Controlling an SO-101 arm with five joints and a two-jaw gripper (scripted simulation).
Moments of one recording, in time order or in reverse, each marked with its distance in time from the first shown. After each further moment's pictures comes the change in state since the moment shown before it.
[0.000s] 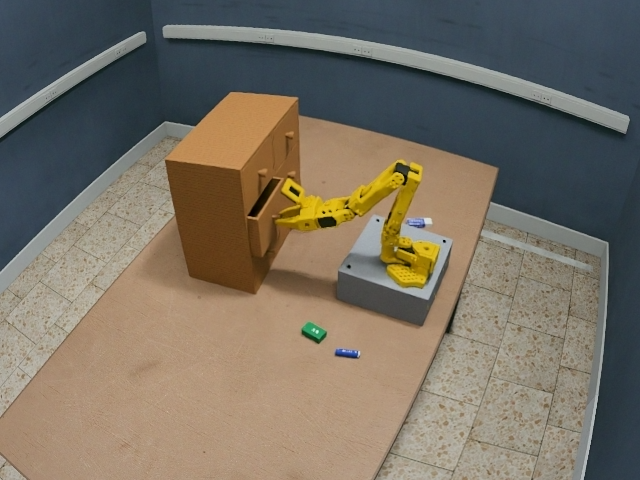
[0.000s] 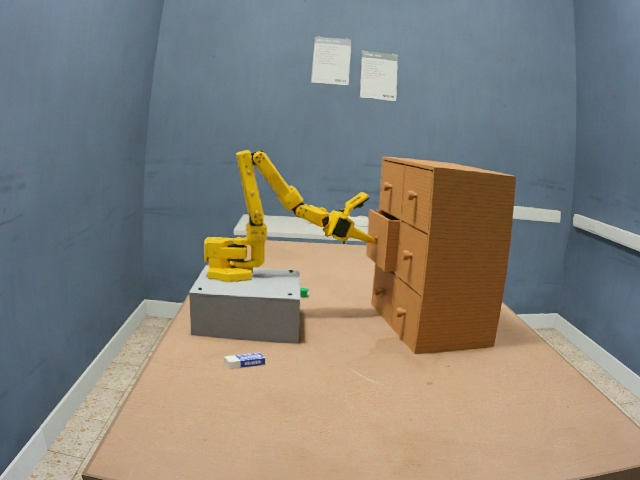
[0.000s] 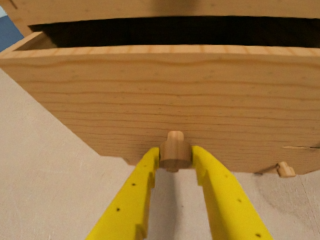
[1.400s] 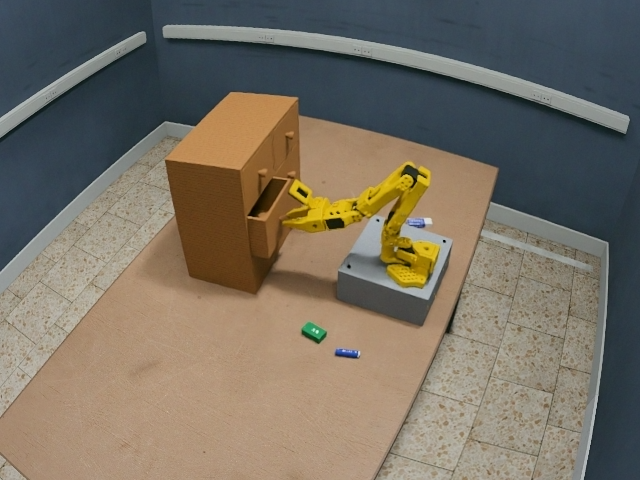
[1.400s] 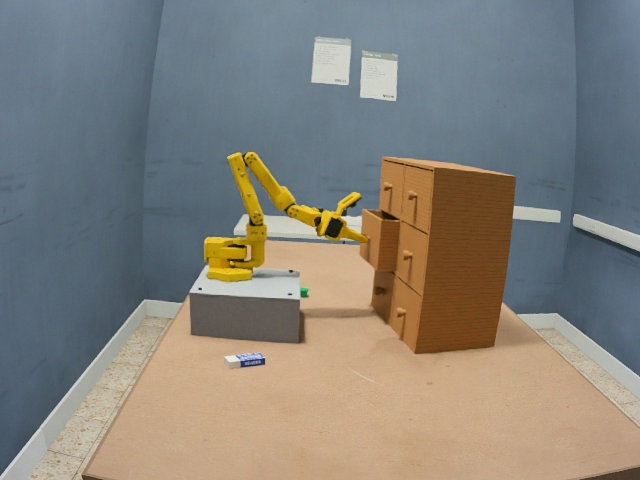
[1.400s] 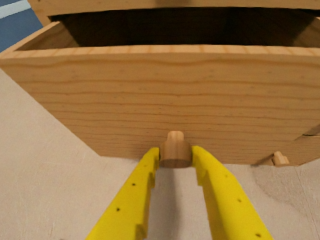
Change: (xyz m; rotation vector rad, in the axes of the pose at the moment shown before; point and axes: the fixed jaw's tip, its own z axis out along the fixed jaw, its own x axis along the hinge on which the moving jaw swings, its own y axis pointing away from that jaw) arm 0.005 0.000 -0.014 0.000 -0.005 0.000
